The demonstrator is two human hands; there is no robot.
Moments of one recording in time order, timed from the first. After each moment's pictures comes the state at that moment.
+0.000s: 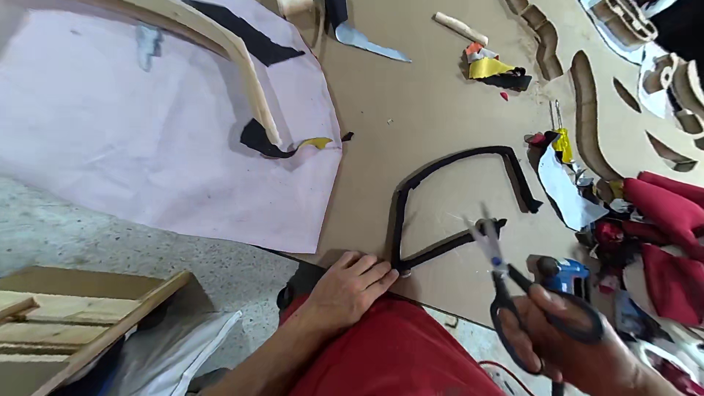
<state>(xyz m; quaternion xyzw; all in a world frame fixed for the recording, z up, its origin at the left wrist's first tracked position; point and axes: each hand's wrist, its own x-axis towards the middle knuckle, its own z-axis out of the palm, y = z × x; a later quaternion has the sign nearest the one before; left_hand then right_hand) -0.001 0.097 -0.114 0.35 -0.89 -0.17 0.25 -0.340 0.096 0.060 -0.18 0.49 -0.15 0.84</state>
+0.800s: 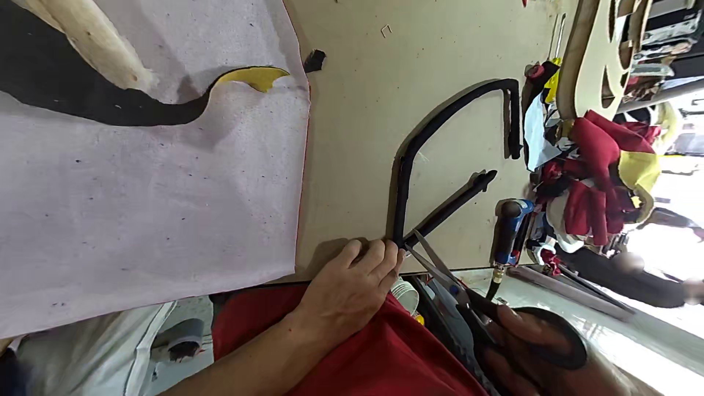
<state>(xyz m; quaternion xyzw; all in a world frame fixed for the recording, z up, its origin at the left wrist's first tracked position) -0.001 0.079 -0.109 0.29 -0.91 -0.24 0.17 -0.228 0.083 0.102 0.09 0.63 -0.04 0.77</state>
